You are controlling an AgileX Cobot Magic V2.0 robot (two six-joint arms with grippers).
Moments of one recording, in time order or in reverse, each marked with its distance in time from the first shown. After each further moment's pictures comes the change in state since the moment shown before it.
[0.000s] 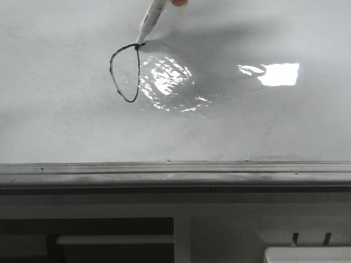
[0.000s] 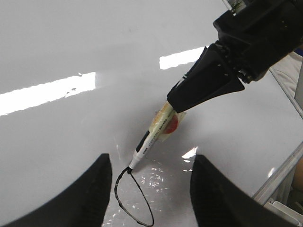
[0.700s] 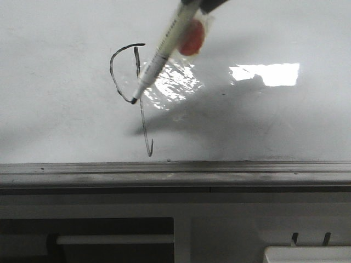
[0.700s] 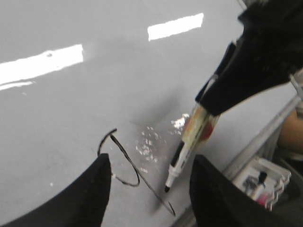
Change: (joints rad) left arm -0.009 0.019 0.002 0.034 0.144 -0.002; right arm 0.041 -0.129 0.194 0.191 0.033 -0.060
